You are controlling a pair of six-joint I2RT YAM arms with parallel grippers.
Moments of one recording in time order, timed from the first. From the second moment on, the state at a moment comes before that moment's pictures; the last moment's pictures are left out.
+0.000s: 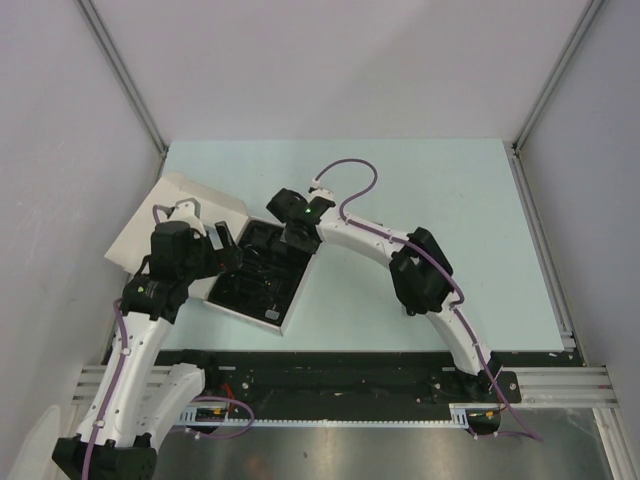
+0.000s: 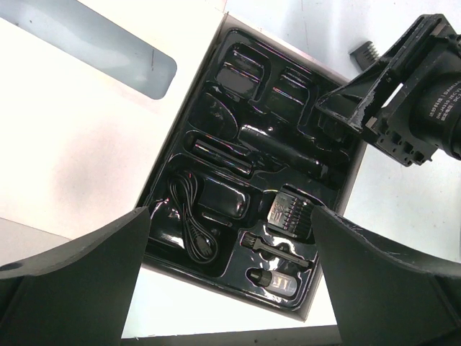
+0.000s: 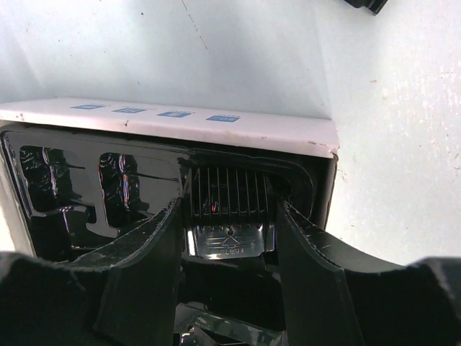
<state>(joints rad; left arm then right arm) -0.15 0.75 0.85 -0.72 -0.02 -0.34 0.91 2.29 2.02 -0.83 0.37 1.20</state>
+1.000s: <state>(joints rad) -0.15 0.75 0.85 -0.72 -0.03 -0.33 0.98 2.30 2.06 -0.84 0.58 0.98</state>
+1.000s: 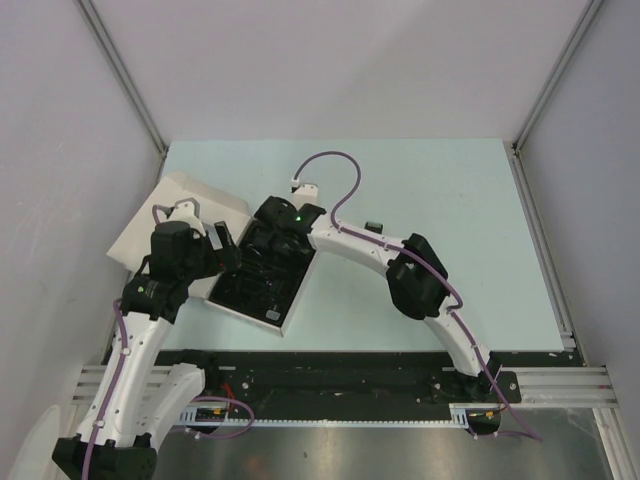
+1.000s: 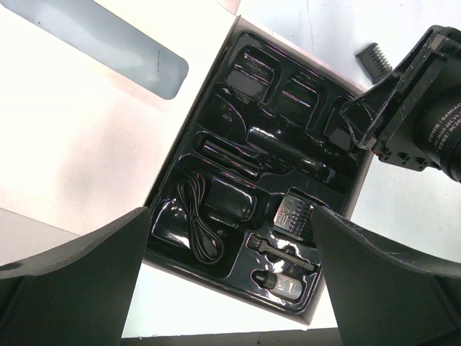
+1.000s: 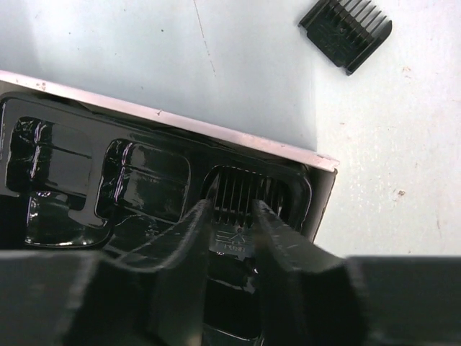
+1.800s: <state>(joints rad) -0.15 0.75 0.85 -0.72 -0.04 -0.33 0.93 2.27 1.96 -0.71 0.44 0.85</state>
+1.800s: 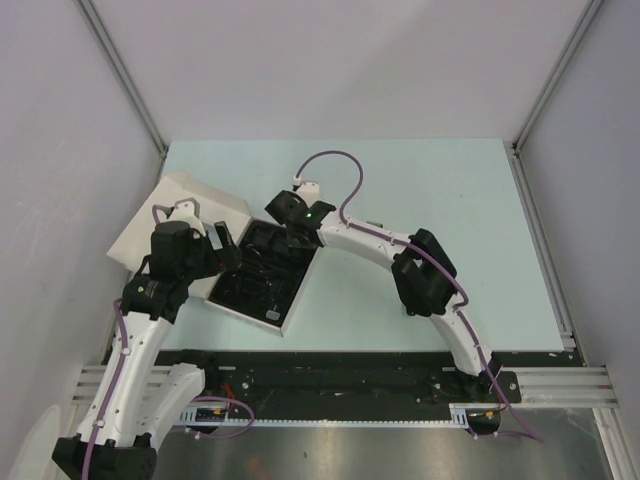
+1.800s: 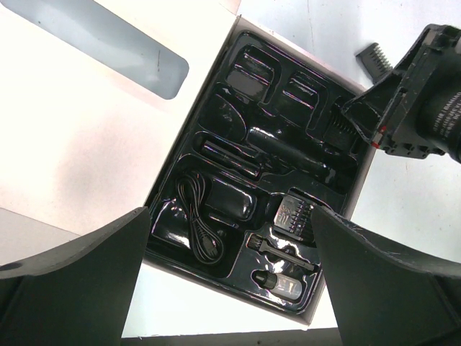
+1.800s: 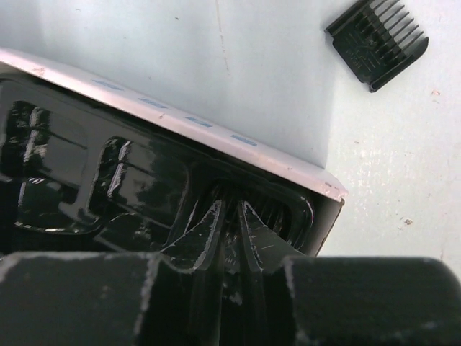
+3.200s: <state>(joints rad) -0.15 0.89 0.87 -0.73 -0.10 -0.29 0.93 1.97 1.47 -0.39 -0.02 0.51</state>
